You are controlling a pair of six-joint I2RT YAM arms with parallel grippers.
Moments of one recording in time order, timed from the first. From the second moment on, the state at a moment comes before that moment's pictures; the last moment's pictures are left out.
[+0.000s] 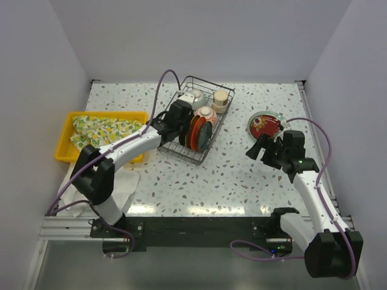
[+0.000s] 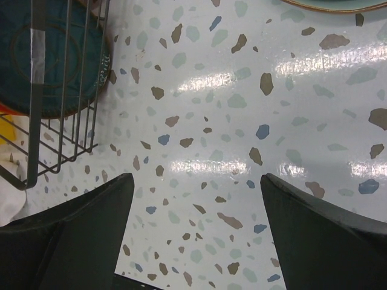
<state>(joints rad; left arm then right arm) -0.67 1.67 1.28 -0.29 -0.40 -0.18 0.03 0.94 0.66 -0.50 -0.26 0.46</state>
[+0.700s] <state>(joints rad) -0.71 1.79 1.36 -0.34 -0.54 -0.15 0.03 0.93 0.65 -0.50 -0.28 0.45</state>
